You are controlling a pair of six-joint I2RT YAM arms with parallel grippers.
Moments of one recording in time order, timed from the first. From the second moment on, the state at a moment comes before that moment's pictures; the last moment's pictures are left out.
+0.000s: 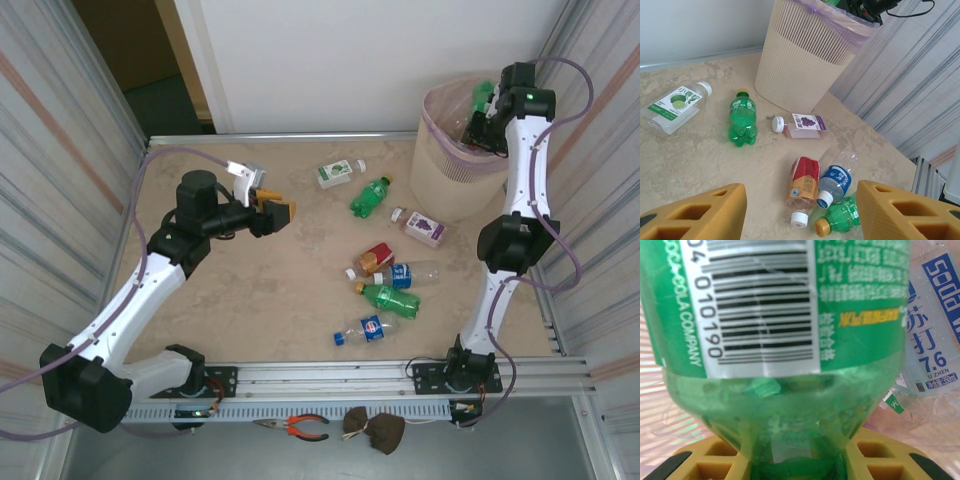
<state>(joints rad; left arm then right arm) -0.39 1.12 0.99 -0.20 0.61 -0.21 -0.15 2.16 2.51 -1.40 -0.09 0.22</state>
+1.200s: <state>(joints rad) -0.39 1.12 0.97 -0.19 0.61 -0.21 -0.14 2.11 2.57 -1.42 -0.12 0.20</state>
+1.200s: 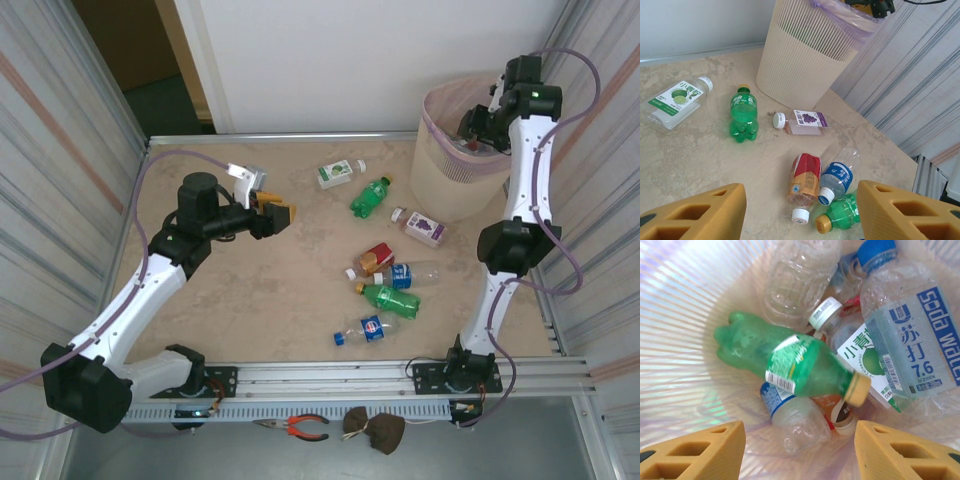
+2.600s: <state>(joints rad) -0.39 2.06 1.74 -0.45 0.50 0.63 -0.19 1.49 2.08 -1.30 -0.13 0.20</state>
